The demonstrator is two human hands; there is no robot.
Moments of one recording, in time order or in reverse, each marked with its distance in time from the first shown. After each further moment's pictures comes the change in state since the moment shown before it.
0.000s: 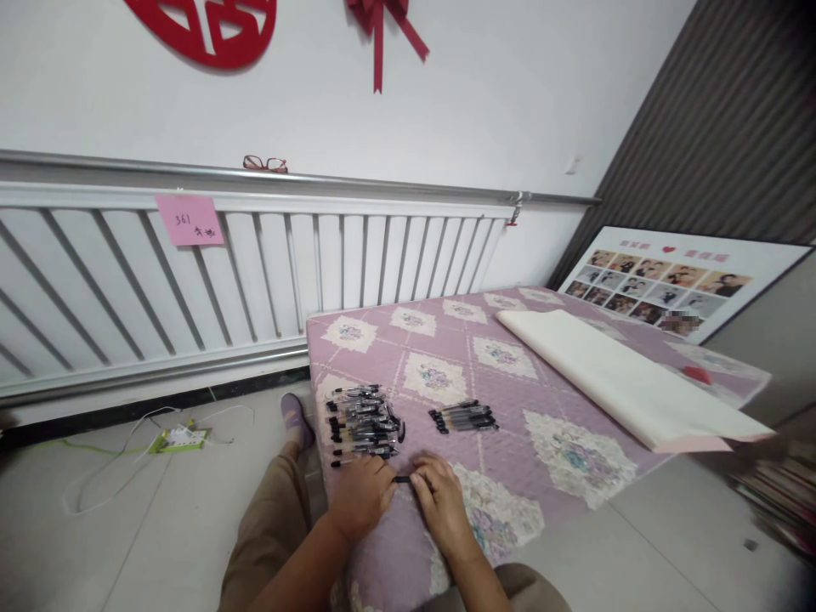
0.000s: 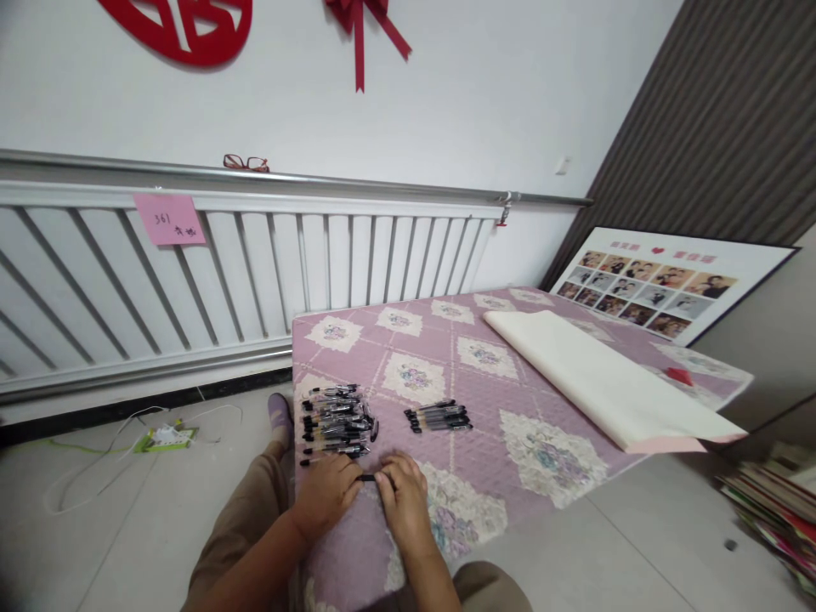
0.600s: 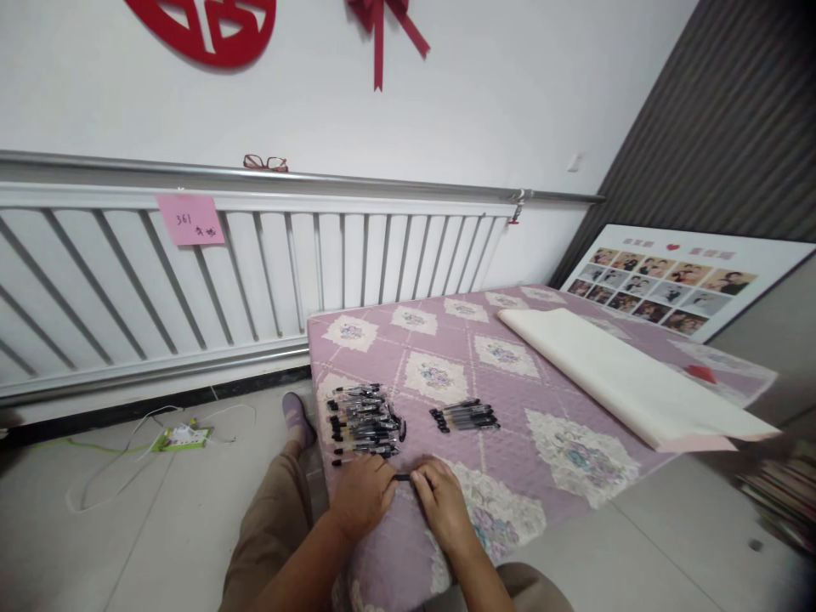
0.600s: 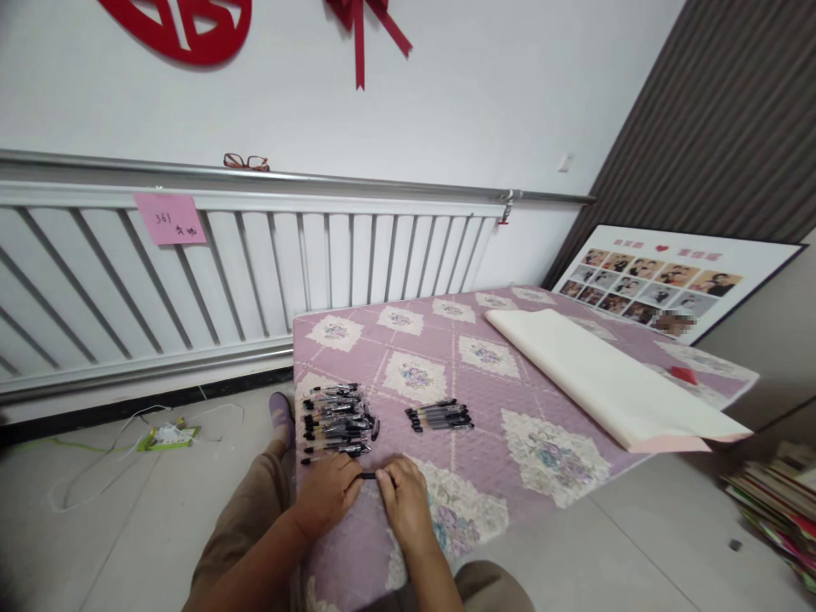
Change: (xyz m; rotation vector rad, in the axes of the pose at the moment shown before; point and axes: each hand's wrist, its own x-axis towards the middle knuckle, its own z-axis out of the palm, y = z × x) left_hand -0.001 0.000 0.001 -0.010 0.014 -0.020; right_hand 0.002 -0.004 -0.004 0.046 -0.059 0.012
